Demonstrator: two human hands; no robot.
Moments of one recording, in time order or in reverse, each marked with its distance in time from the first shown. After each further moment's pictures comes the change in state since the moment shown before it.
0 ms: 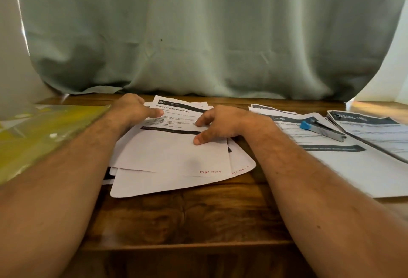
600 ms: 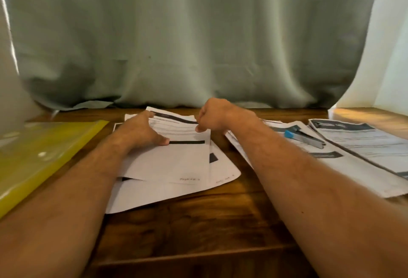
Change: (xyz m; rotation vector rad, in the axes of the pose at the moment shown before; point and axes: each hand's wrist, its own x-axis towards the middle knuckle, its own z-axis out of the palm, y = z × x) left_hand -0.031 0.023 0.010 0.129 -0.161 0.154; right_hand 0.006 -0.002 -0.032 -0.025 0.224 0.107
